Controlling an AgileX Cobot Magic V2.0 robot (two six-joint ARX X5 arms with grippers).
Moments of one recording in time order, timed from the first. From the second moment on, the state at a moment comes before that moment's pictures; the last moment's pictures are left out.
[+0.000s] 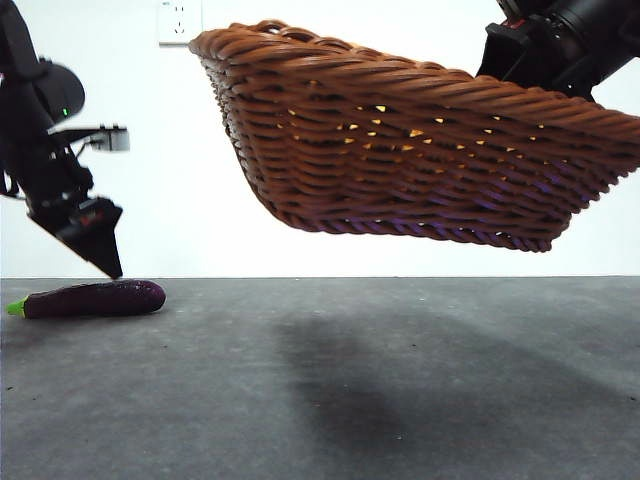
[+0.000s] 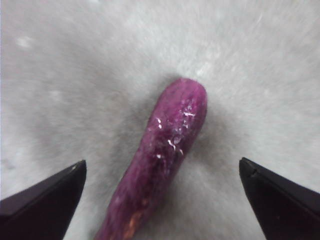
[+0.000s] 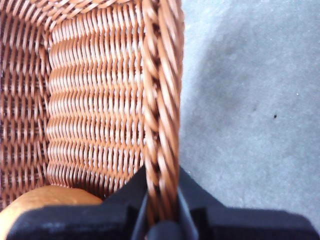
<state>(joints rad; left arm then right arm) 0.00 1.97 1.51 -0.56 0.23 0.75 0.35 1.24 0.88 -0.41 -0.62 0.23</state>
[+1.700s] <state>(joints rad) -0.17 1.69 1.73 -0.92 0.47 0.60 0.35 1.30 0.88 -0.48 -0.43 0.24</state>
